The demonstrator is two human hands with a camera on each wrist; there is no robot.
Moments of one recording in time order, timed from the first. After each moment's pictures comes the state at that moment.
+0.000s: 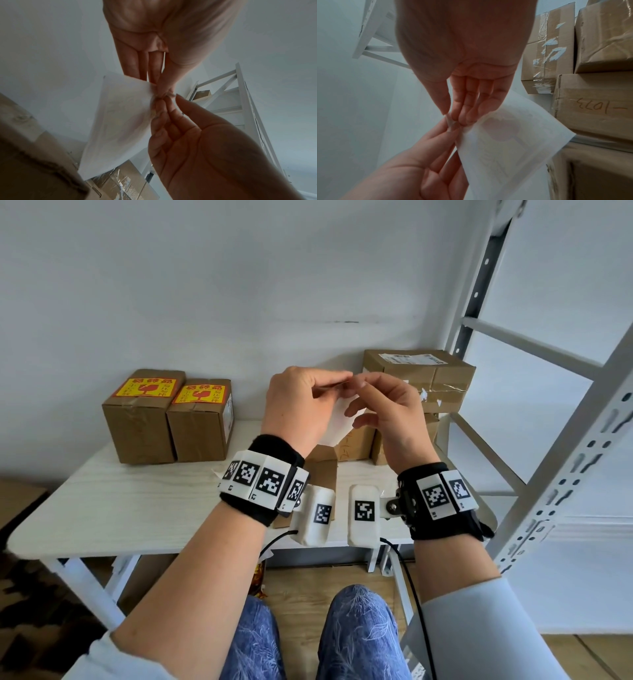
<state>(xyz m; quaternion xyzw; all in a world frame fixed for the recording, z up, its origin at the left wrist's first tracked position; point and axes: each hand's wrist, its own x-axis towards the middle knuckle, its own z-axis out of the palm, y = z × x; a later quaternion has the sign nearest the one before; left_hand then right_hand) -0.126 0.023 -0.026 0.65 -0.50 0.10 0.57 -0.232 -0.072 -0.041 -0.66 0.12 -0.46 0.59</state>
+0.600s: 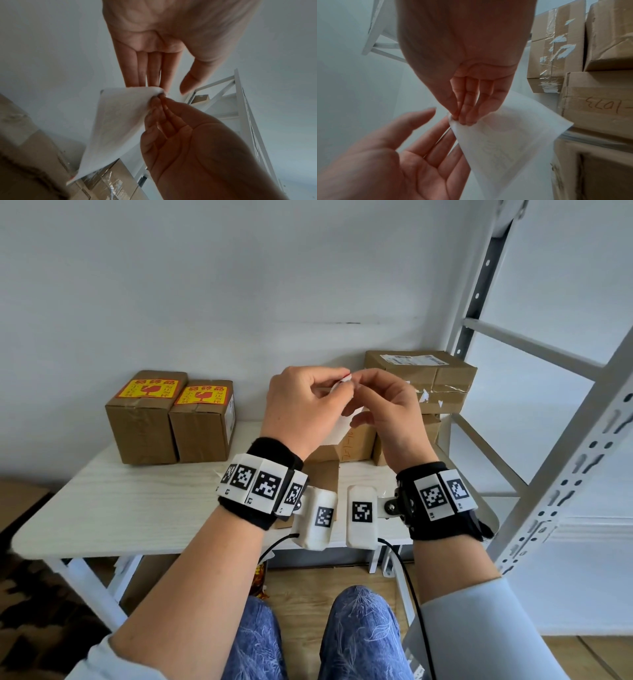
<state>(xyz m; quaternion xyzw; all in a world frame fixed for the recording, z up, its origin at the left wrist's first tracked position) -0.131 0.030 -0.021 0.64 -0.48 0.08 0.60 -0.228 -0.066 -0.037 -0.68 0.12 -0.45 0.56</state>
